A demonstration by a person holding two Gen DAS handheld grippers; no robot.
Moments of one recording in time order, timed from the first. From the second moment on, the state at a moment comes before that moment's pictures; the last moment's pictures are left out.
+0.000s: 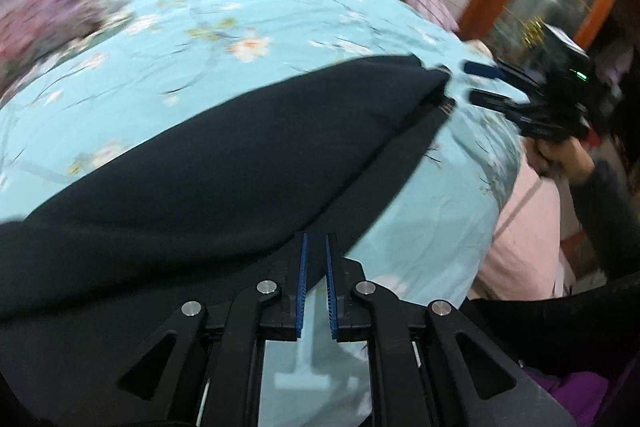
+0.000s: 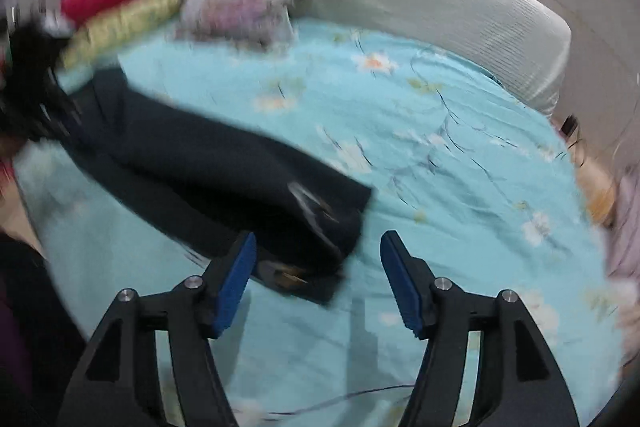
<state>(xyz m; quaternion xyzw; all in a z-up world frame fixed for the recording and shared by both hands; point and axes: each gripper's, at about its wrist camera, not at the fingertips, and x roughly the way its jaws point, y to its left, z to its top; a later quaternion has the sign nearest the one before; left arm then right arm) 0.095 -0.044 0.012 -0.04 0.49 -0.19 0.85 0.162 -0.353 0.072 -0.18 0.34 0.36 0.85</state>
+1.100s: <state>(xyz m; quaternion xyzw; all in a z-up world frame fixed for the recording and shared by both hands) 0.016 0.261 0.051 -0.20 0.41 0.07 0.89 0.138 -0.077 0.056 -0.03 0.43 0.54 0.72</state>
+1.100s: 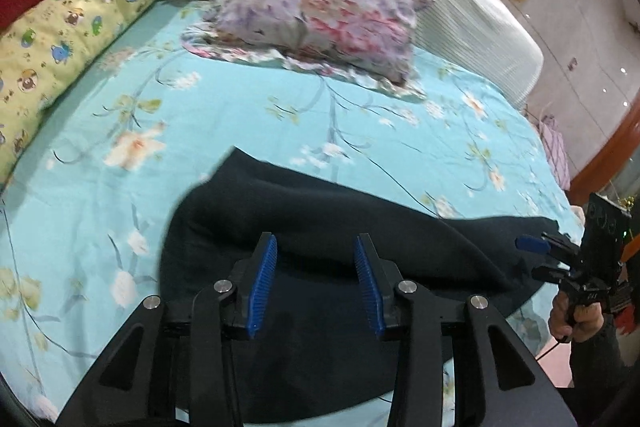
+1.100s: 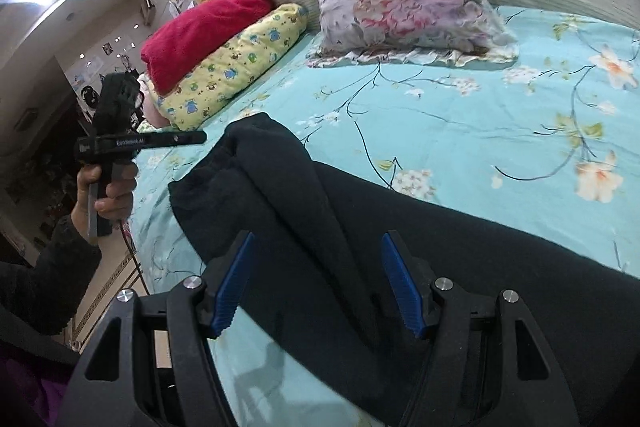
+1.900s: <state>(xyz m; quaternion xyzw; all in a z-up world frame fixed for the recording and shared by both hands) 0.111 0.346 -0.011 -0.21 0.52 0.05 0.82 0.162 -0.013 0.028 -0.07 0.47 0.55 0.68</state>
